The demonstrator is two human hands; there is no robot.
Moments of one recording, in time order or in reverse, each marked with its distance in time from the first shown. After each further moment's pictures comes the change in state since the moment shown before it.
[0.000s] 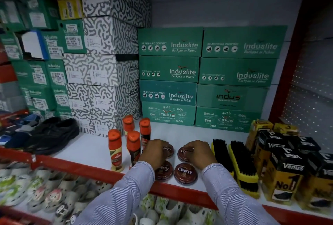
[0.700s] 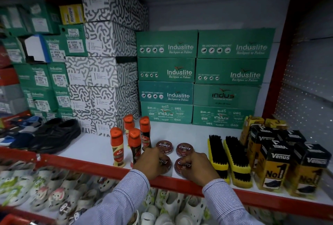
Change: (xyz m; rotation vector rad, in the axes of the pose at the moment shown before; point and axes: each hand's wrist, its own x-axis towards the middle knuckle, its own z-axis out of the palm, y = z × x) left_hand -0.052 0.007 -0.011 0.069 -0.110 0.046; right_hand -0.072 -0.014 -0.002 -0.073 -0.063 -0.018
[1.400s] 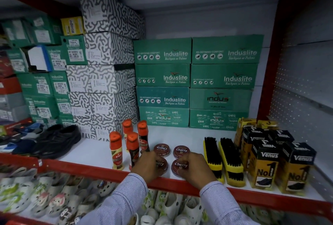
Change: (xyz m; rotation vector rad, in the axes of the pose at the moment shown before) left_hand -0.006 0.003 0.000 0.058 -0.018 -0.052; right_hand -0.018 -0.006 -0.011 0.041 0.066 -0.077
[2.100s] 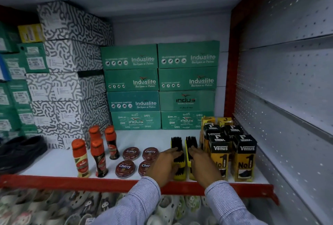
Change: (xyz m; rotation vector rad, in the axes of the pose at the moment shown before) left_hand 0.019 0.153 0.054 -0.043 0.010 0.281; right_hand -0.028 0.098 -0.074 -0.279 0.117 0.061
